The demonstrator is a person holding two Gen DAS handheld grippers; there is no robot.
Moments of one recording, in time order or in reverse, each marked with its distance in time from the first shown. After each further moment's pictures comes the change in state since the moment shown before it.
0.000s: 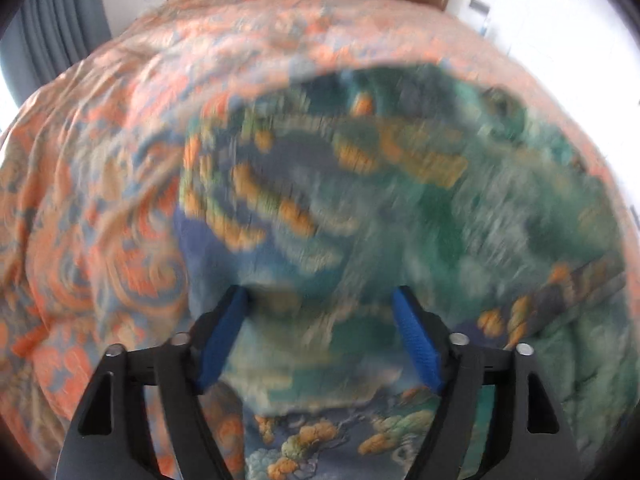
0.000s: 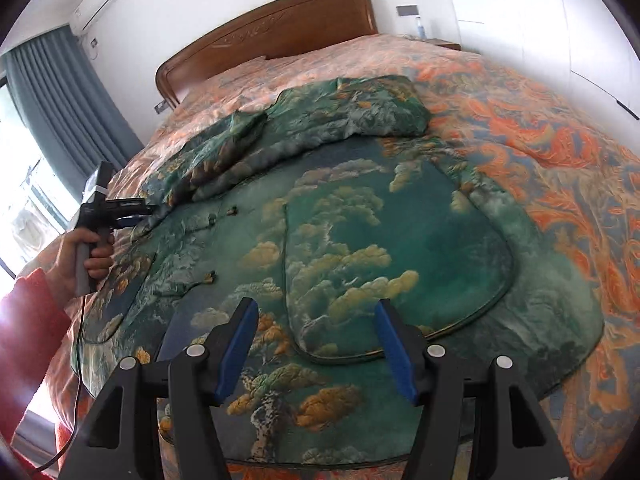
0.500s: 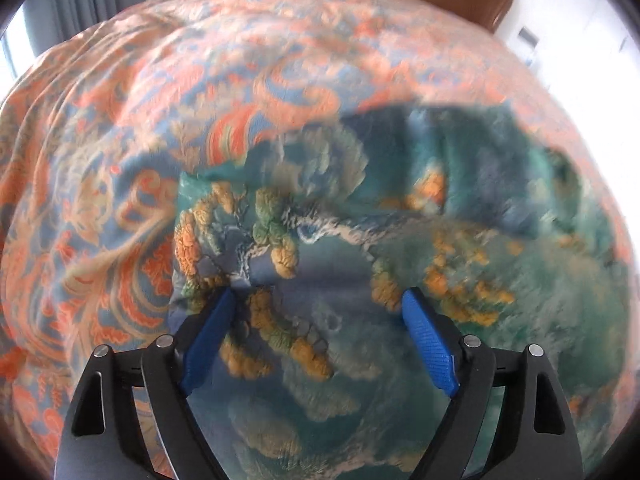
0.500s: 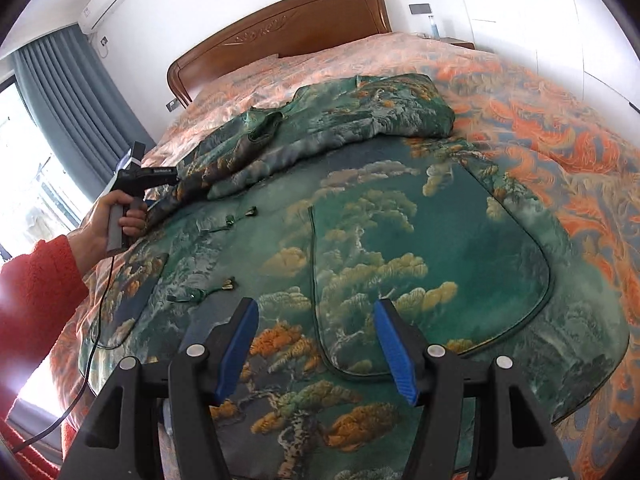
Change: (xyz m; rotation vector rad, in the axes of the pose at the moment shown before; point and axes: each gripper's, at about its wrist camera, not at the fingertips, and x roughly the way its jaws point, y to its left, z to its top) left arm 0.050 0.024 0.049 -0.191 0.028 0.005; right arm 0.013 0.011 -0.002 -0.022 0.016 0.048
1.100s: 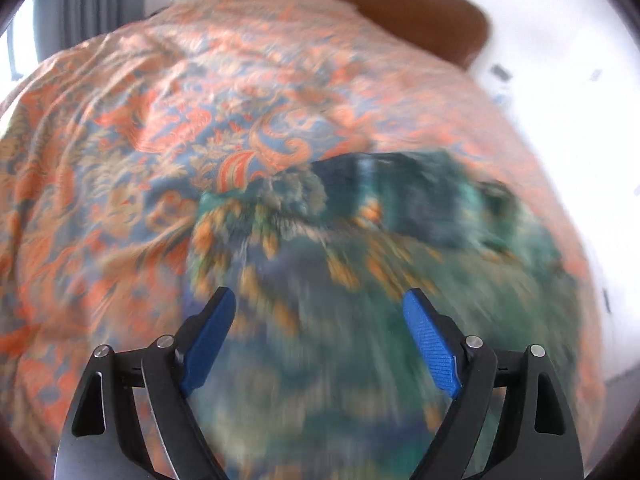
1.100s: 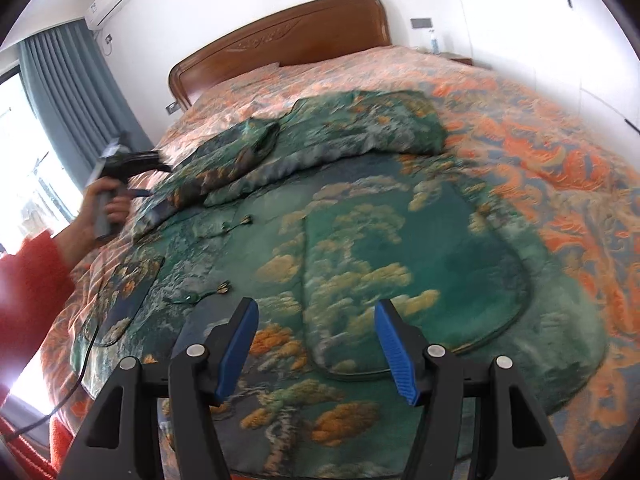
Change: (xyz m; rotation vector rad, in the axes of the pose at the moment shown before) left arm -0.086 0.008 -0.029 -0.004 -0.104 -0.122; right arm -0.017 -0.002 0.002 -0.030 -0.054 -0.045
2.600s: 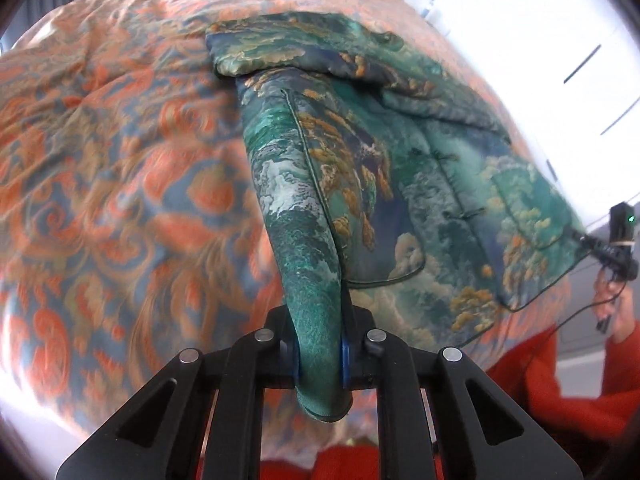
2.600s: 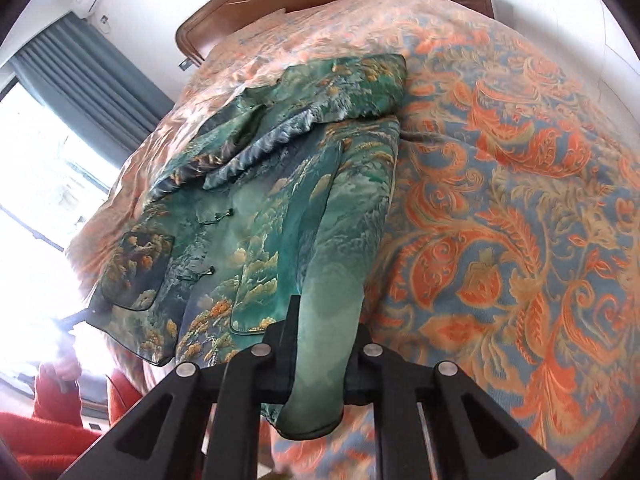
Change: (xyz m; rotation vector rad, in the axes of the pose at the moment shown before) left arm -0.166 0.006 -0.241 0.141 0.268 -0.126; right arm -0.032 -0.096 0.062 0.021 0.302 0.171
